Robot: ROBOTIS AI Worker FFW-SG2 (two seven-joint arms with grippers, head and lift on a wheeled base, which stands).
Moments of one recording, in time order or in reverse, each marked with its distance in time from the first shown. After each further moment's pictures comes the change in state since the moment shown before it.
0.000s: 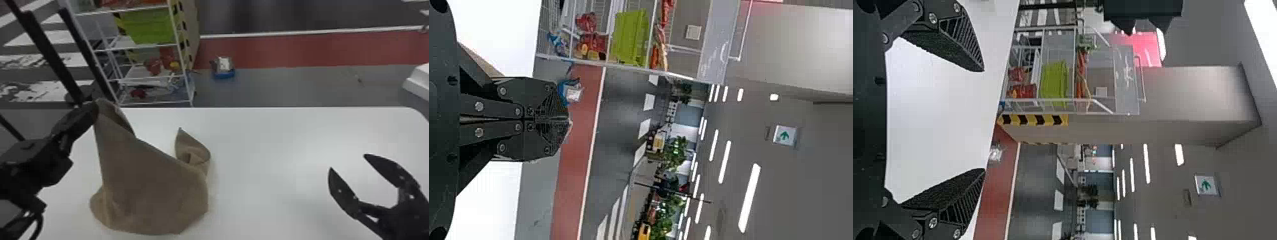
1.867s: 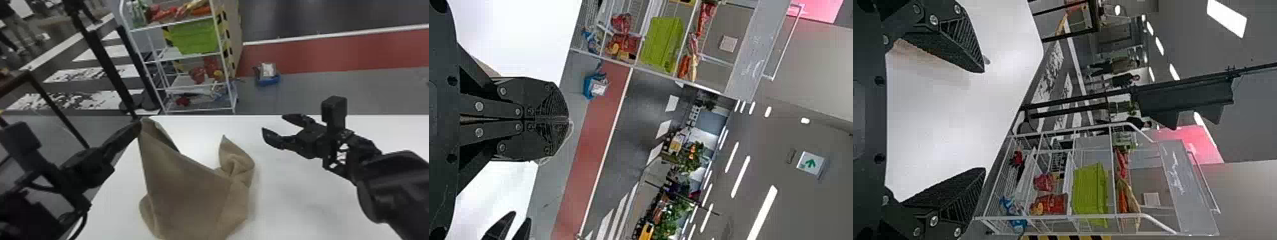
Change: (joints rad) left arm -0.147 0.000 0.171 0.074 0.078 0.277 -0.078; right arm -1.011 0.194 0.481 1.046 -0.066 0.119 0.112
